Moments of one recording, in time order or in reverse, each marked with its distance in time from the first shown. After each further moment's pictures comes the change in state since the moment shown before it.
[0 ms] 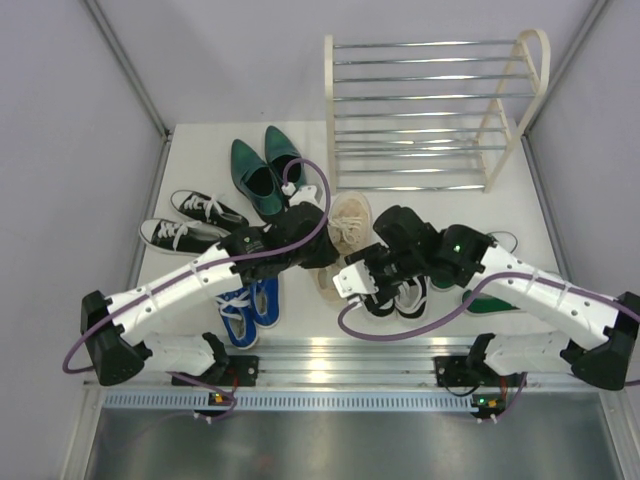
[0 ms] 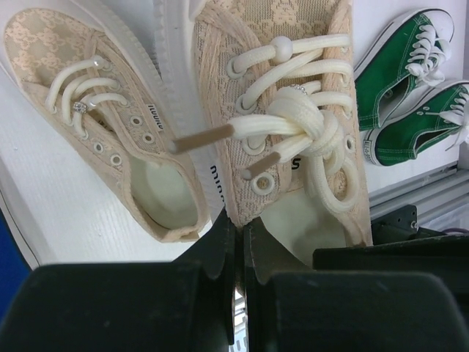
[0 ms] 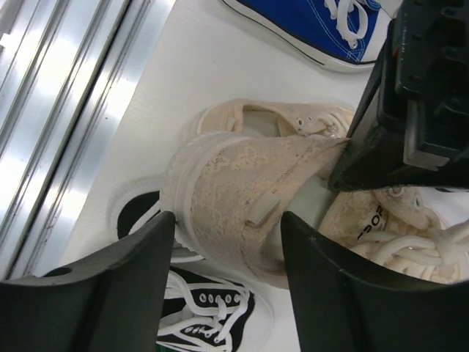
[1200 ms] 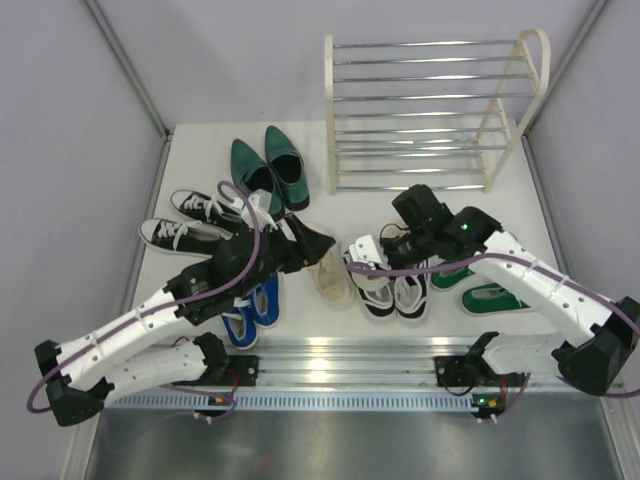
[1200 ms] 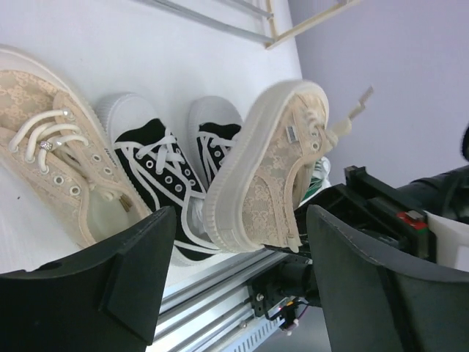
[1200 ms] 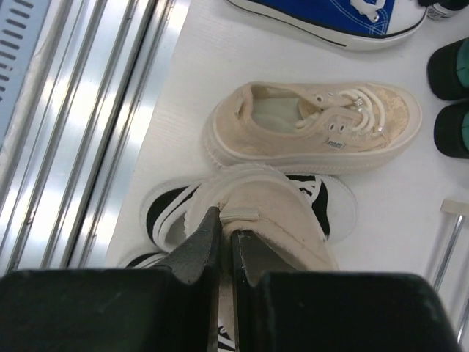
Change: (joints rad) left arm -0.004 -0.380 -0.296 0.317 -0.066 -0.109; right arm -0.208 0.037 0.000 -0.037 -0.239 0.037
